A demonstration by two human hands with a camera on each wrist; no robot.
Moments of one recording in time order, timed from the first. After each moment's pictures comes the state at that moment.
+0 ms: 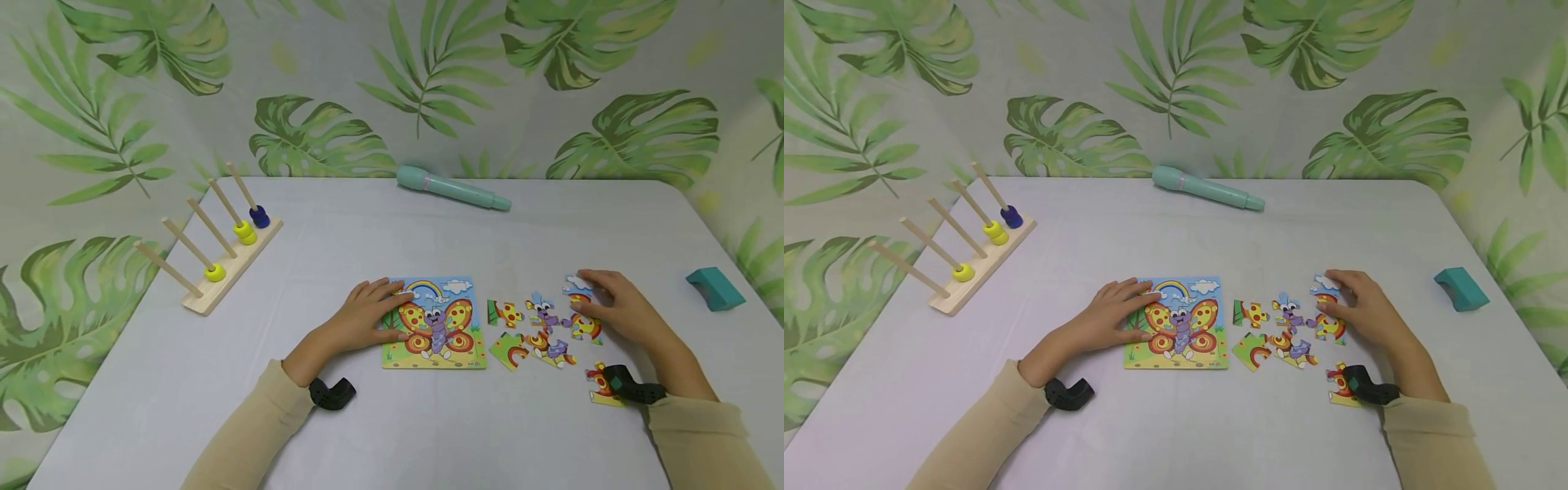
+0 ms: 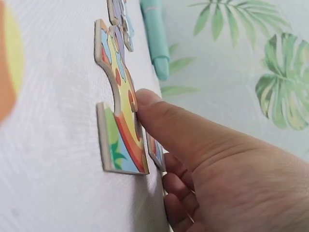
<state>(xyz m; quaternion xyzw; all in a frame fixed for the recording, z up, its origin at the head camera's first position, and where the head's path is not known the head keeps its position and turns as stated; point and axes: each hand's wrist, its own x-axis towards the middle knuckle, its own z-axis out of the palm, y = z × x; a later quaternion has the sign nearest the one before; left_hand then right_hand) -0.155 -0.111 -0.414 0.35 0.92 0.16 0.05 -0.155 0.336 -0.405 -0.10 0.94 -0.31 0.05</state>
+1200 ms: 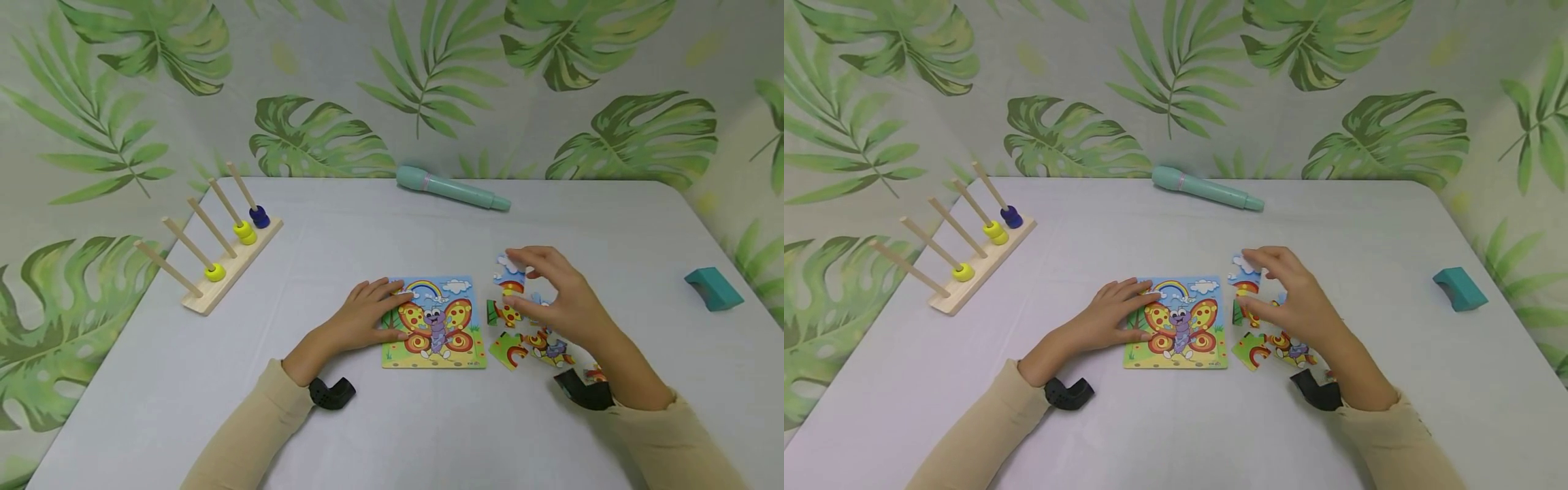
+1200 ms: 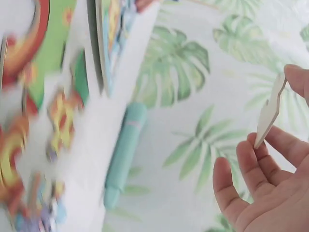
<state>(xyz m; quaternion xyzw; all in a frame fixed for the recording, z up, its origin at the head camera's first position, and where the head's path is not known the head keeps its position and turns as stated) -0.154 -0.110 -0.412 0.35 0.92 0.17 0.05 -0.129 0.212 -0.337 -0.29 0.87 -0.37 -0.14</state>
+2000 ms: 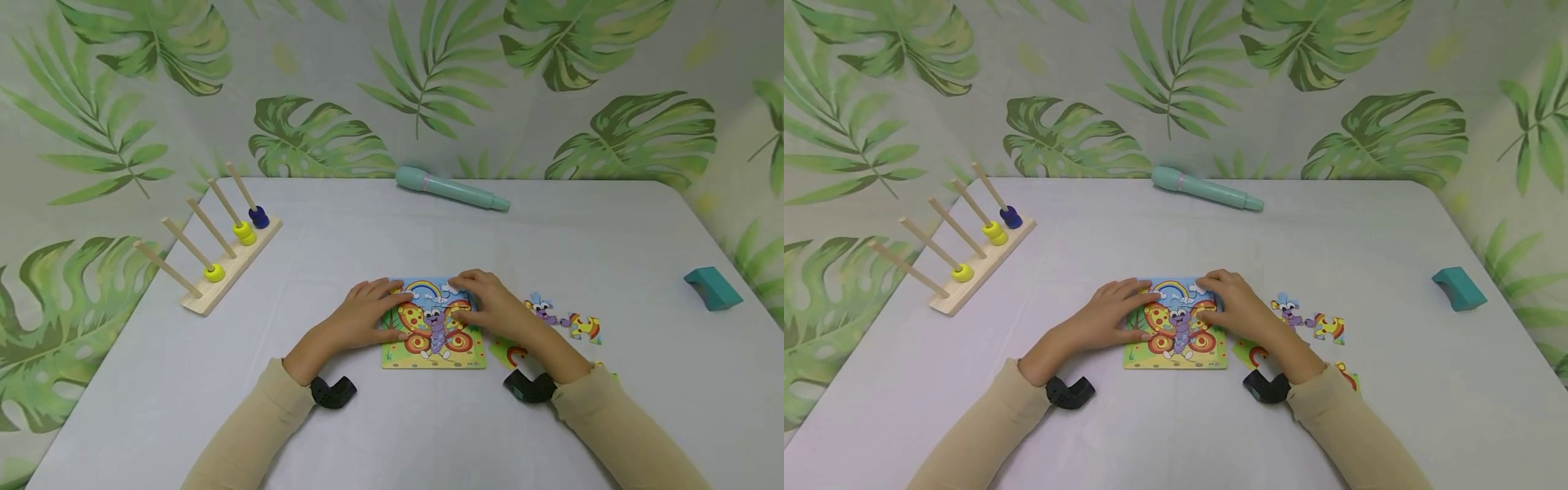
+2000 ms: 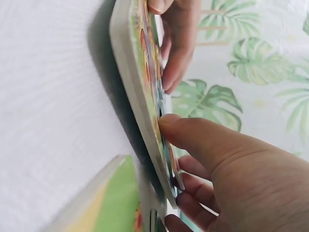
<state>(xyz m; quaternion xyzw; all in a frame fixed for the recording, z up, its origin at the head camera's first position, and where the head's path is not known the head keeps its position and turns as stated) -0.155 -0.109 -0.407 0.35 0.92 0.16 0.06 -0.162 0.164 -0.397 -0.28 0.91 -0.30 0.05</state>
